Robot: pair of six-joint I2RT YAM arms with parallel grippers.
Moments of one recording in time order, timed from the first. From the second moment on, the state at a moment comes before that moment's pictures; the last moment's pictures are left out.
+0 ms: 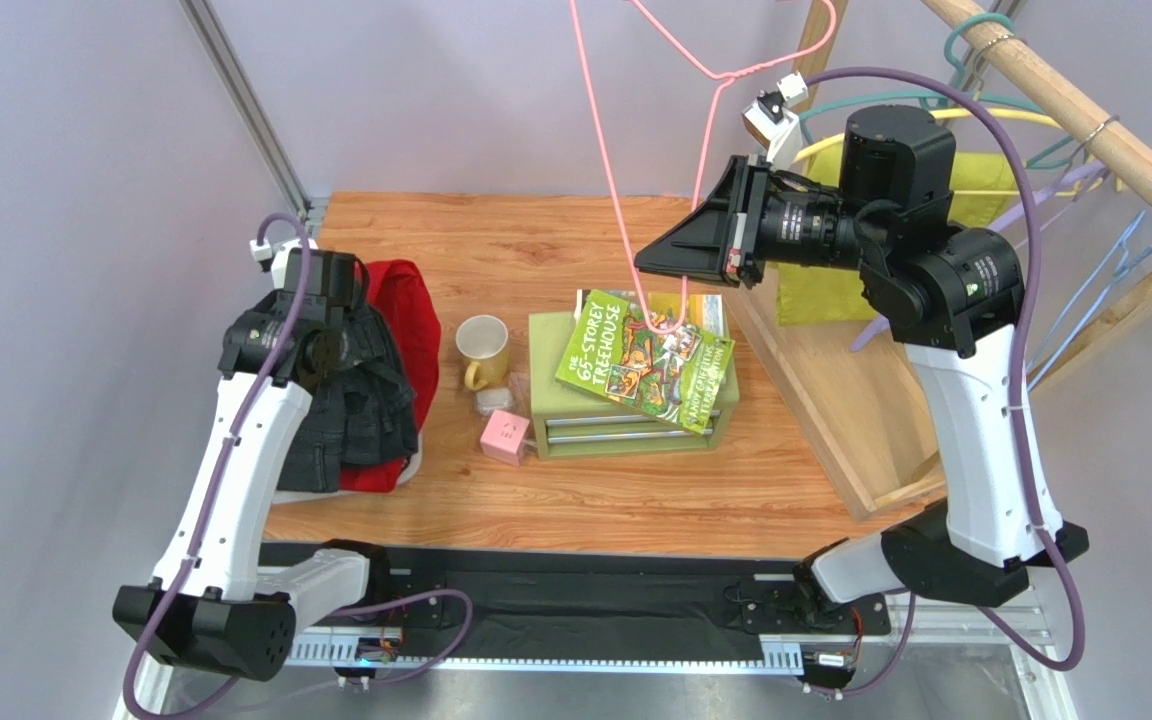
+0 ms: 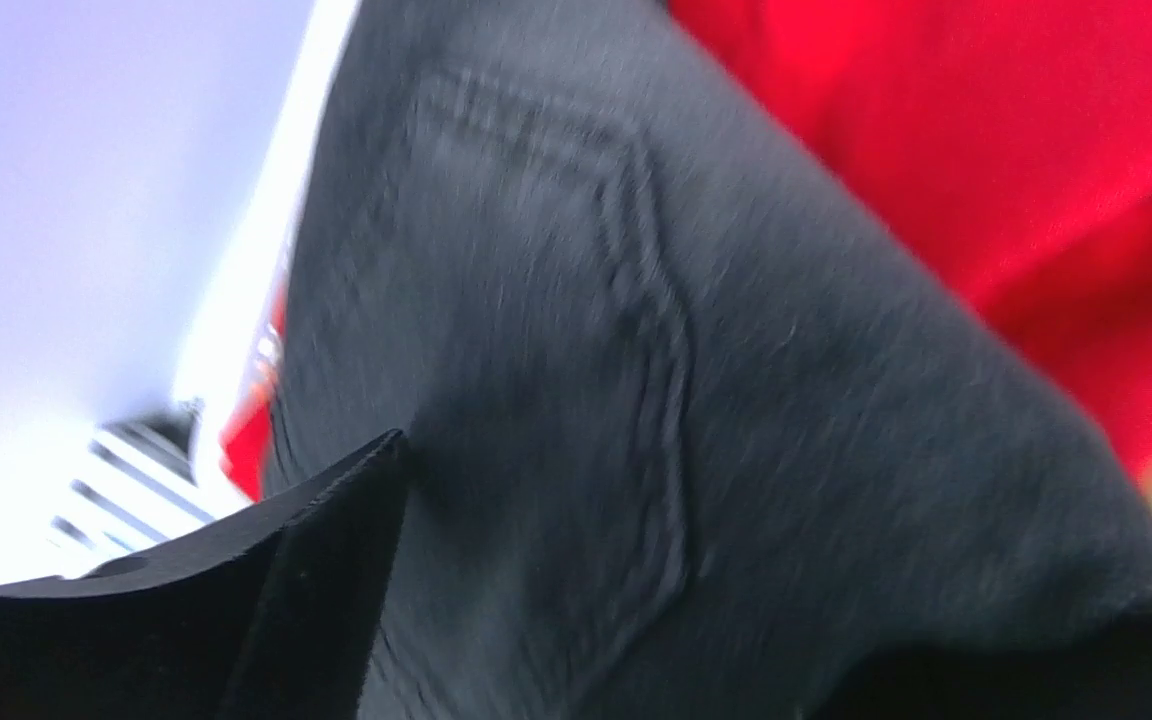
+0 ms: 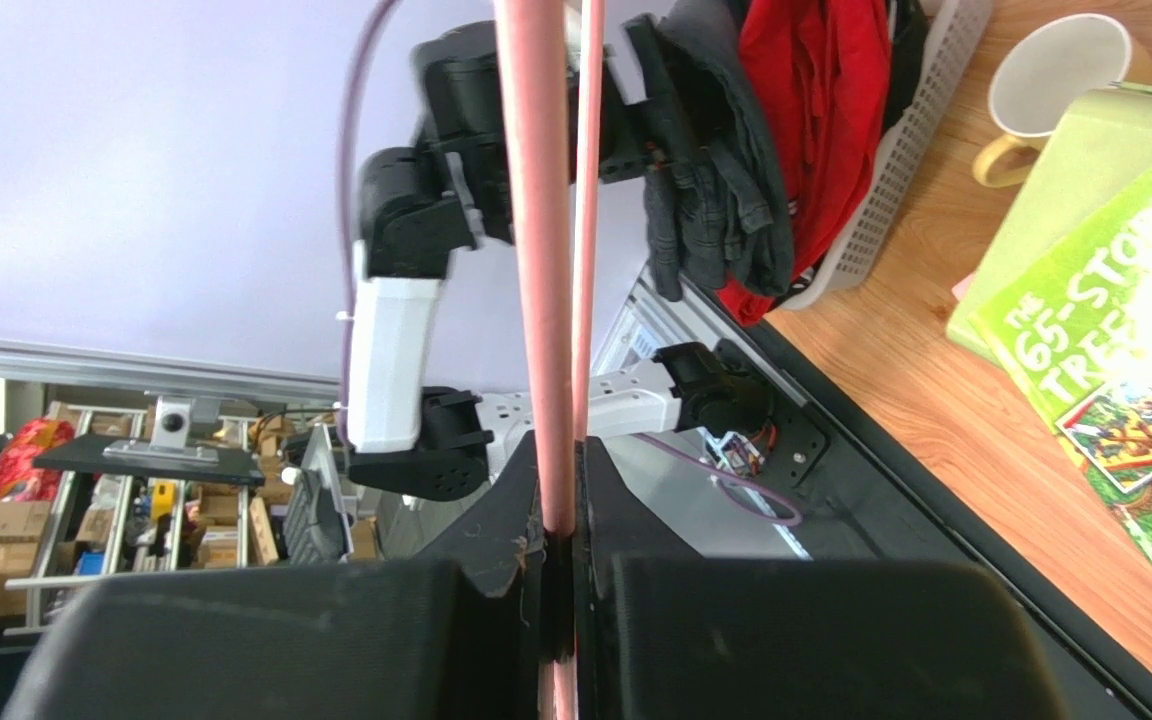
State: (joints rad) left arm -0.15 1.11 1.29 -1.09 -0.52 -0.44; right arm 0.48 1.44 2.21 -1.04 -0.71 0.85
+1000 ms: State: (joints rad) left arm -0.51 1.33 1.74 -0.43 0.38 -1.33; right arm 0.83 1.37 2.01 -1.27 -0.32 0.49
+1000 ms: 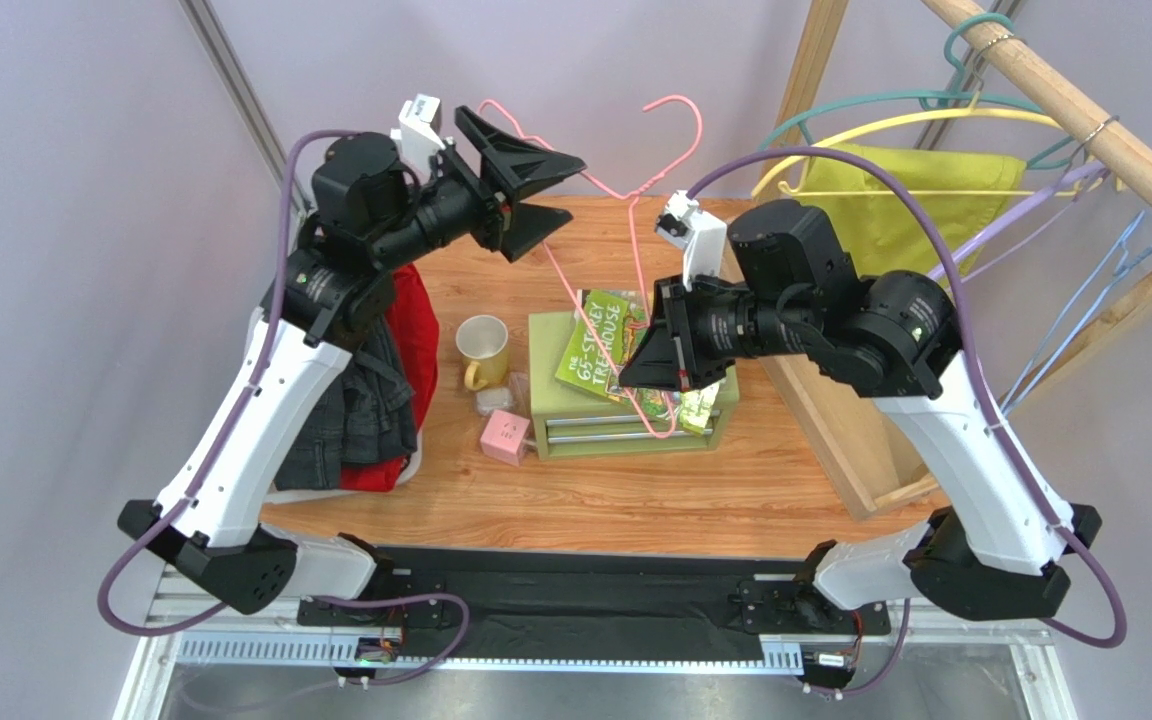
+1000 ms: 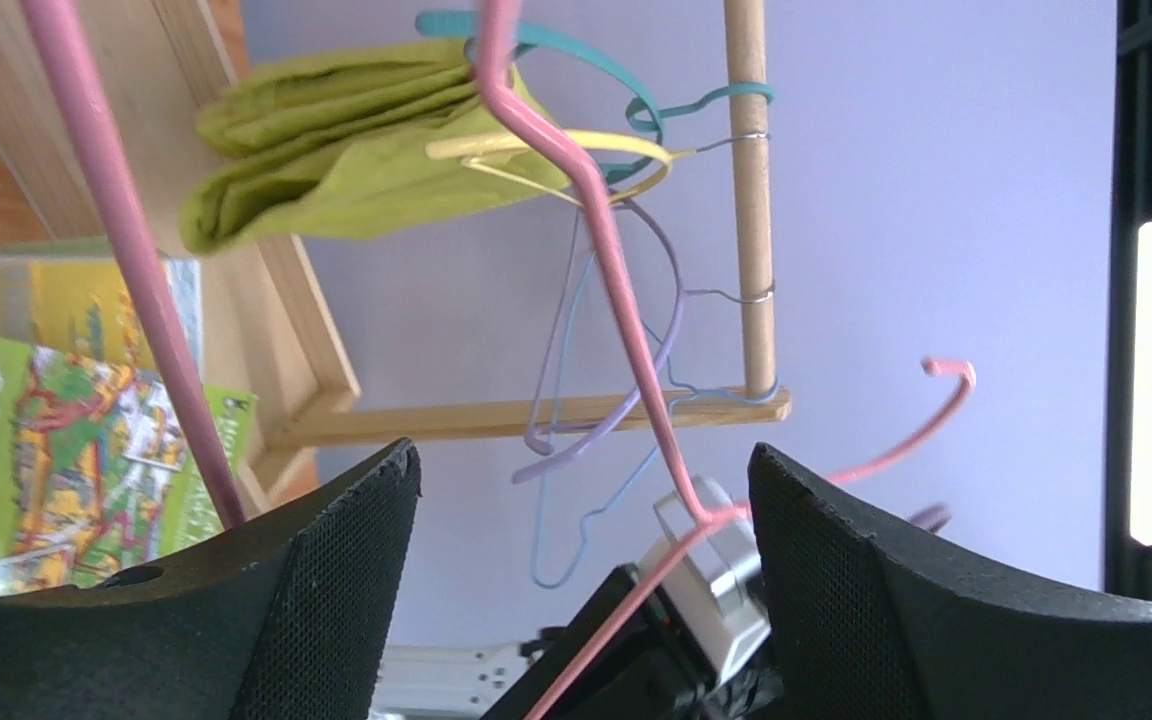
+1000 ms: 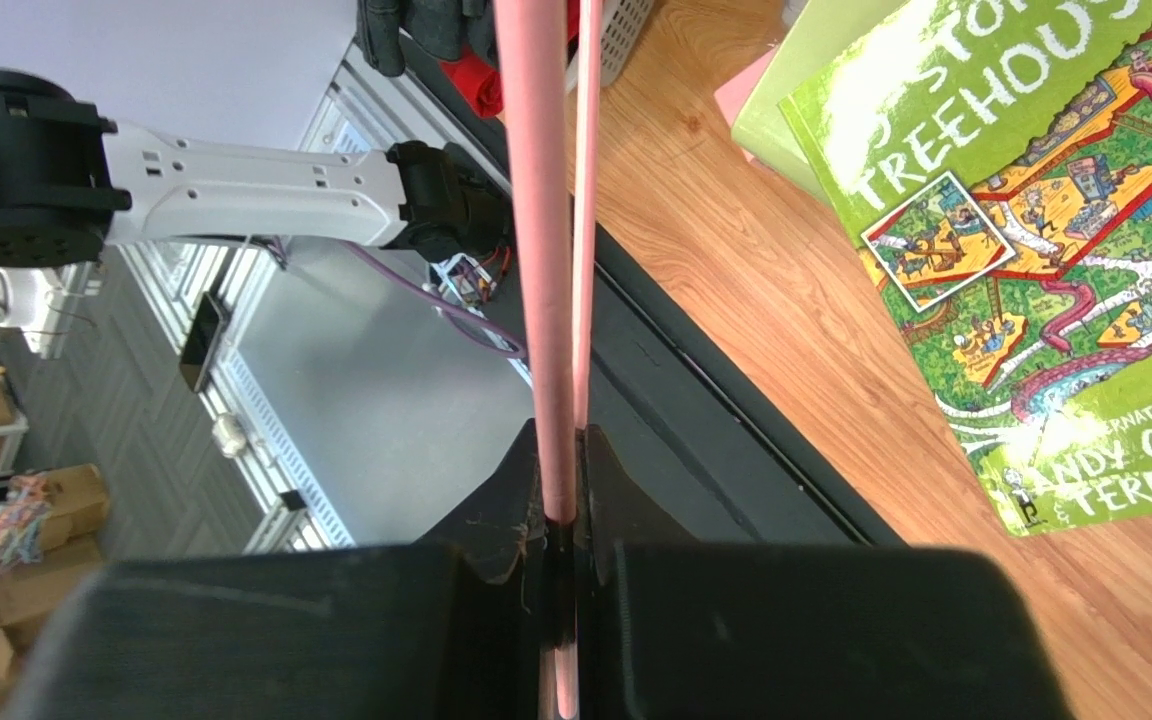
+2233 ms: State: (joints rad) left arm -0.45 1.30 1.47 0.14 0.60 -1.82; right arm 0.74 1.16 1.66 -0.78 -0.77 0.66
